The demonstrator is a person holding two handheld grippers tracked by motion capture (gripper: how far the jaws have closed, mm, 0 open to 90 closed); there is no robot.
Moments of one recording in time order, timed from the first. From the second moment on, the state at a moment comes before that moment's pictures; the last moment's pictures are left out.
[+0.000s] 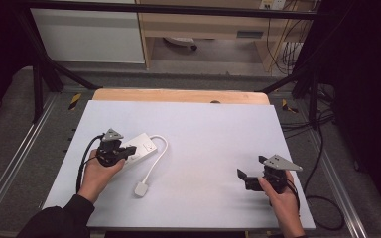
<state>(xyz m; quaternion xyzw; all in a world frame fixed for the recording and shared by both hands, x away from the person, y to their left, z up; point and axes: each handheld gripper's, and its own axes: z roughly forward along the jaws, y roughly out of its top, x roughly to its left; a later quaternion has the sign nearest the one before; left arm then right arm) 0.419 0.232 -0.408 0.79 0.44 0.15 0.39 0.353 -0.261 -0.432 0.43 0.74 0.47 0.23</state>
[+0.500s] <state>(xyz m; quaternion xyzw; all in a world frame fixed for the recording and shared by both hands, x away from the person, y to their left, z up) 0.419 0.235 -0.417 0.80 0.45 0.15 0.37 0.353 -0.261 -0.432 0.42 0.74 0.47 0.23</state>
